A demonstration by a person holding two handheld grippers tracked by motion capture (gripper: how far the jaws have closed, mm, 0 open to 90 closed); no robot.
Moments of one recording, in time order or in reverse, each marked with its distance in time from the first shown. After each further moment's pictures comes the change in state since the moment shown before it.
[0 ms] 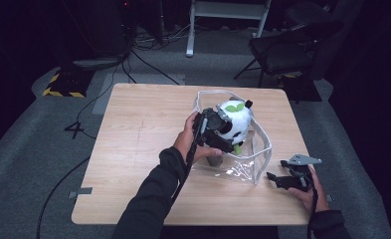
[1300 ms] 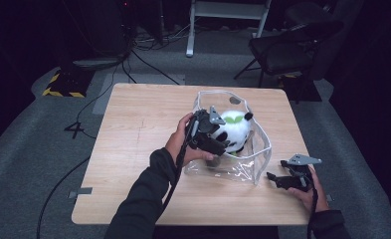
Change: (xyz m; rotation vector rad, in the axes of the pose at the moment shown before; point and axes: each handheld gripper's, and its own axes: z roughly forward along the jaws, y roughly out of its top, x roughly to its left) left arm 0.003 -0.014 -0.028 -0.081 -0.060 0.049; right arm 0.000 0.000 0.000 0.002 0.000 0.002
